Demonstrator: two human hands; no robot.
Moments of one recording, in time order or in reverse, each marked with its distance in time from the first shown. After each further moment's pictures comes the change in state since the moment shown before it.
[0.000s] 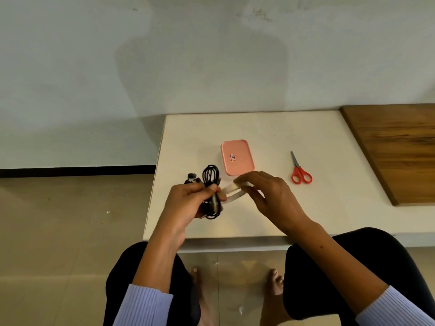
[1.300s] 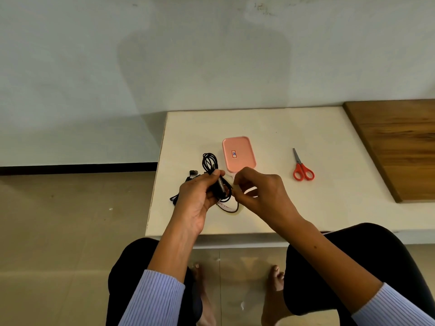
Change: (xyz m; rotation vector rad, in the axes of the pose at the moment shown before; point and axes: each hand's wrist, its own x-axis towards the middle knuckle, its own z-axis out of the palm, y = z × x) left_hand 0.018 -0.006 0.018 -0.376 0.029 -0.097; right_hand 0.005 -0.025 0.005 0.230 -0.012 0.189
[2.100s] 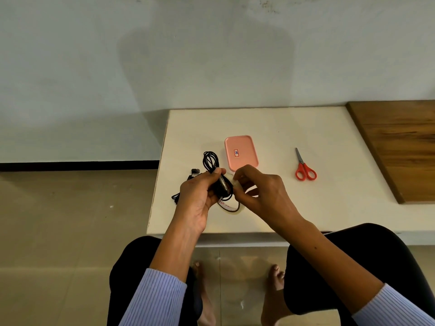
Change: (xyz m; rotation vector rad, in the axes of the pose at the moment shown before) left_hand 0.000 -0.001 -0.001 -0.088 0.046 -0.011; right_hand 0.000 0.000 0.005 -0.010 0.005 -0.019
